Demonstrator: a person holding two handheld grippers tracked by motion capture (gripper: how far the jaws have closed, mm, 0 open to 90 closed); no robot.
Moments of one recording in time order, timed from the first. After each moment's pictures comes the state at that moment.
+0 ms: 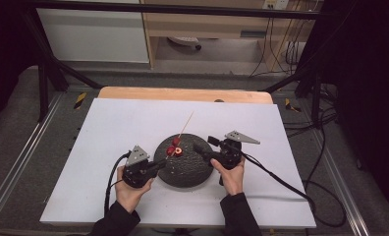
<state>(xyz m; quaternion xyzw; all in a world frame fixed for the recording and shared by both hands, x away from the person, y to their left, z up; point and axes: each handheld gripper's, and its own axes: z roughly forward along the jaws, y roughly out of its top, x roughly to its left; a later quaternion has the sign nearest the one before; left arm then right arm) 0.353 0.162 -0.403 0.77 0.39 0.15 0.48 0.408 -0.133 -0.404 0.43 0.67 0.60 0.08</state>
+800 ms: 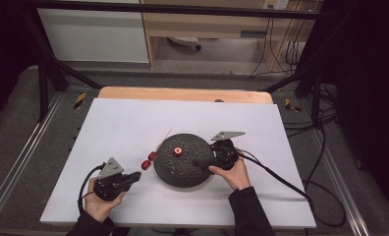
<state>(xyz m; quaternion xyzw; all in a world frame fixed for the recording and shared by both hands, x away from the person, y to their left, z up) 0.328 0.233 -0.422 0.80 0.38 0.15 0.43 0.415 -0.122 -0.400 0.38 0.81 0.44 0.06</state>
